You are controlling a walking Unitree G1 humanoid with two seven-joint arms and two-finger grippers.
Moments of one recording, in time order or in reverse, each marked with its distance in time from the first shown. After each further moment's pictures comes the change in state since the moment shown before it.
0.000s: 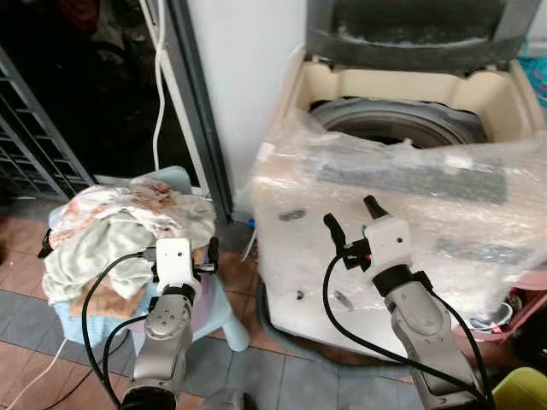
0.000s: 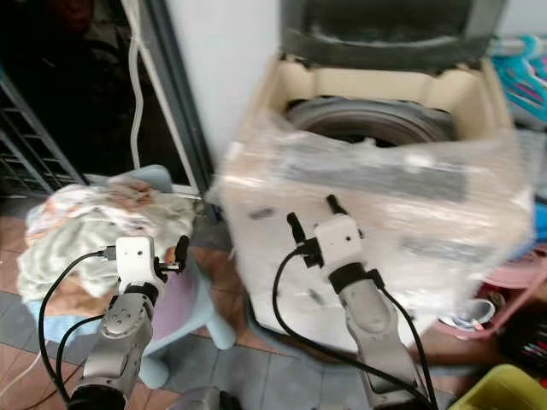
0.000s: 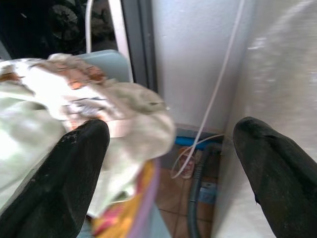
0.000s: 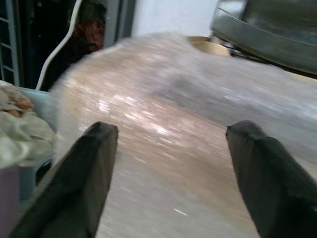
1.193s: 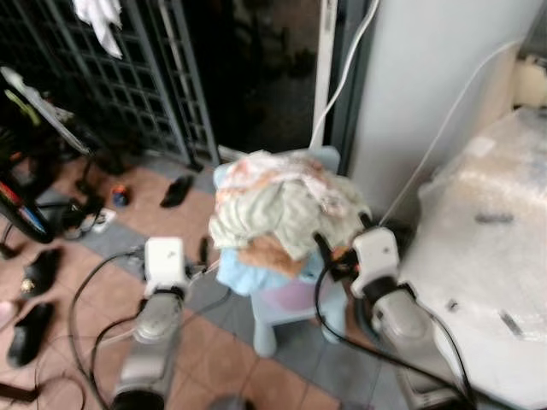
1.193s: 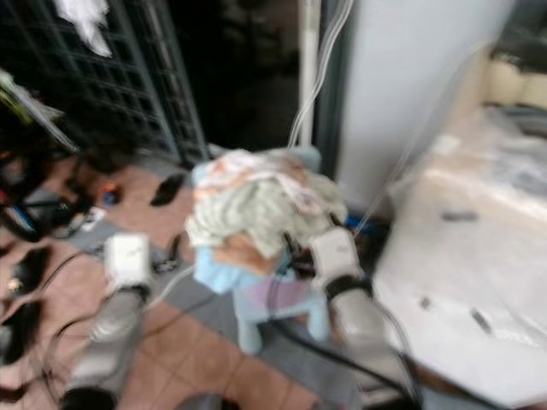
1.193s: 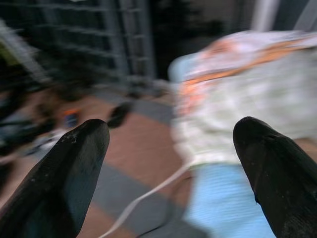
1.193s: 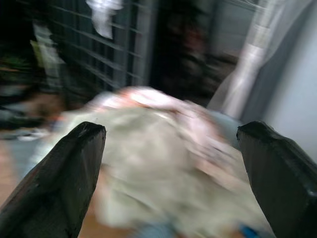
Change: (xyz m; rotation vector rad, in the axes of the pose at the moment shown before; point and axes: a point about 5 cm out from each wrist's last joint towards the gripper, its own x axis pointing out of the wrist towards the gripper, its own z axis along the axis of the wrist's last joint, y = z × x) left arm -0.002 0.014 0.000 0.031 -0.013 0.031; right arm -0.001 0.014 -0.026 0.053 0.078 0.035
